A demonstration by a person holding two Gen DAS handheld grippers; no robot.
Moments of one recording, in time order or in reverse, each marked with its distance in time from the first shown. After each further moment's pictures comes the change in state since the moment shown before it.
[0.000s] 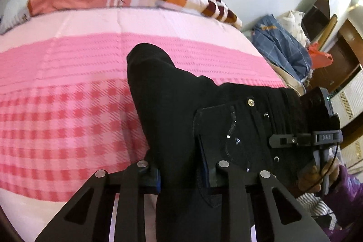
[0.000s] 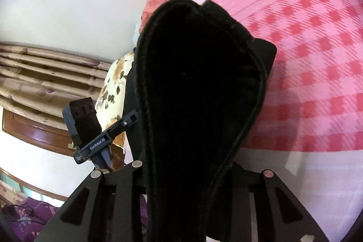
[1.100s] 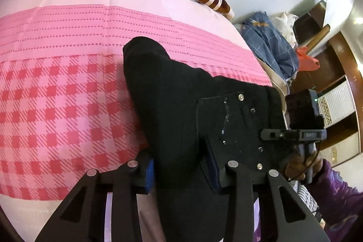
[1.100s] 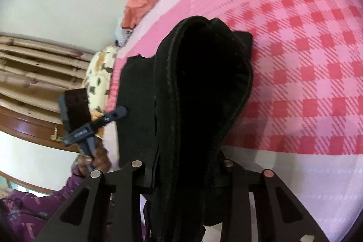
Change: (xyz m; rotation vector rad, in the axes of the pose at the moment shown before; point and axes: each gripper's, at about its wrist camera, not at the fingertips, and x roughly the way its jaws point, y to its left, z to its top) left arm 0.033 0.020 -0.006 -0.091 0.112 -0.181; right arm -0.015 -0.044 0.024 -0.006 0.069 -0.141
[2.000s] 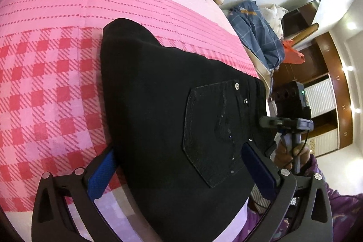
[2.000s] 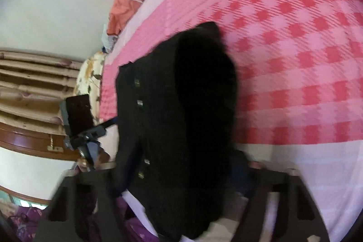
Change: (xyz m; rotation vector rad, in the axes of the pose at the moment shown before) left arm 0.029 0.005 0.000 -0.020 0.116 -0.150; right arm -0.012 -0.015 0.003 0.067 0.029 -0.022
